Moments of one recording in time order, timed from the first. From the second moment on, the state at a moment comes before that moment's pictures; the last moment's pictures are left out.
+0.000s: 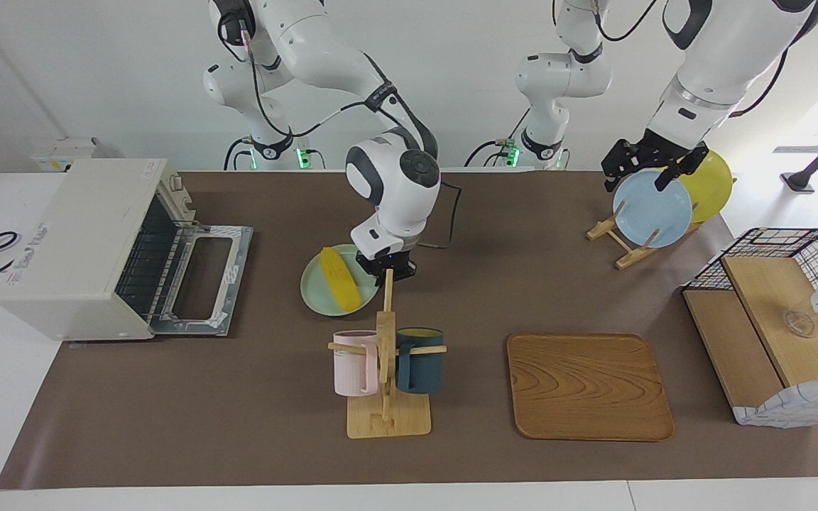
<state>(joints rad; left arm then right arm) -0.12 -0.04 -0.03 -1.60 -0.04 1.52 -0.11 0.62 0.43 -0.07 -1.66 -0.20 1.96 0.87</state>
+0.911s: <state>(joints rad) -0.11 -0.04 -0.05 -1.60 -0.03 1.52 -0.11 0.24 0.19 -0.08 -1.83 -0.23 1.79 0.61</state>
